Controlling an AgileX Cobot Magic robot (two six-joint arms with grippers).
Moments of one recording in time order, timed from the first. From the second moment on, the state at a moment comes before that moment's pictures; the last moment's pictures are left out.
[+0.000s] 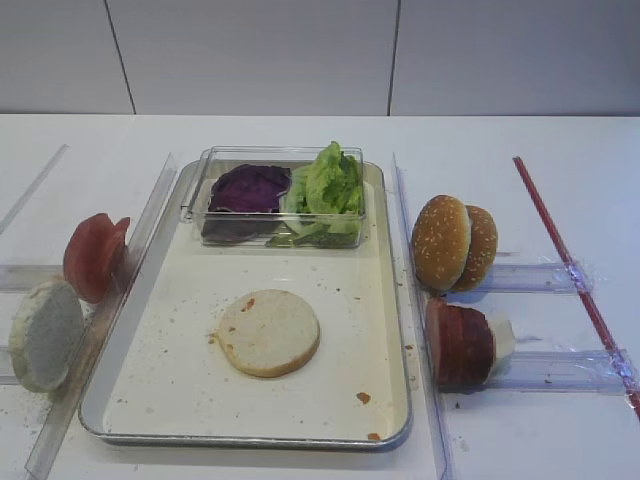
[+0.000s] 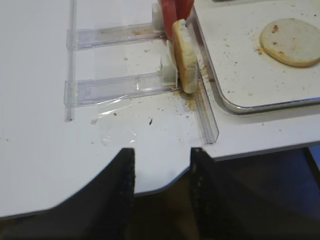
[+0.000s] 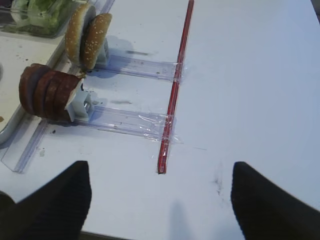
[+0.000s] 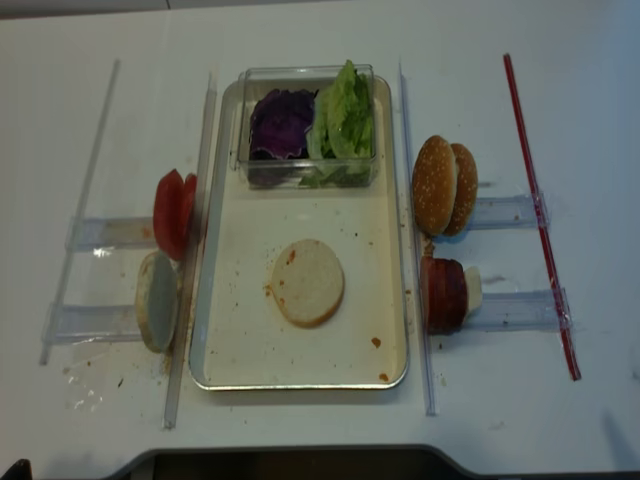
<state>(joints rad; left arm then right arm) -0.12 -0.02 -0.54 -0.02 1.28 0.01 0.04 -0.02 -0.47 0.12 1.14 -0.15</state>
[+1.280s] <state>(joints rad) -0.12 -0.02 -0.48 -0.02 1.18 0.03 0.04 -0.02 -0.47 0.13 1.14 -0.15</state>
